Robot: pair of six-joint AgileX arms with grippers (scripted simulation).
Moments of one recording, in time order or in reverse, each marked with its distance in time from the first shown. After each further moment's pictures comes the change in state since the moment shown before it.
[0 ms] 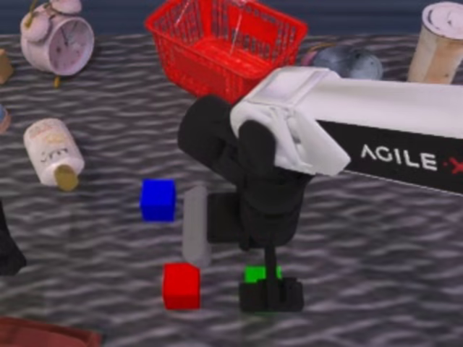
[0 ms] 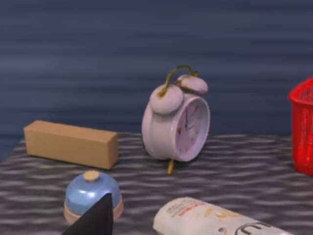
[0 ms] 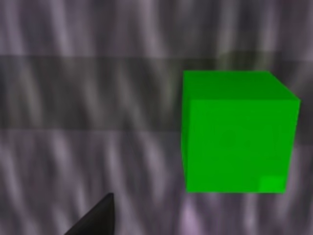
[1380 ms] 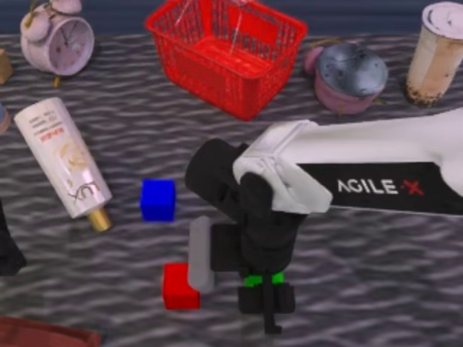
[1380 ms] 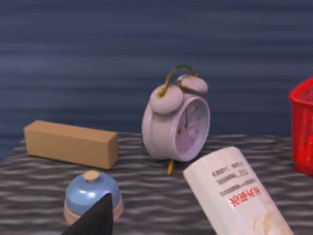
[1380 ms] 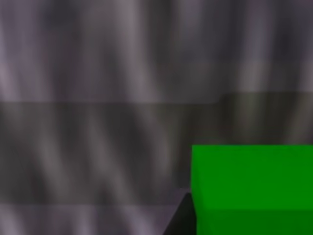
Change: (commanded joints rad) left arm 0.000 0.000 0.000 0.000 0.000 0.000; right arm -0.005 0.086 -0.153 0.241 0.001 0.004
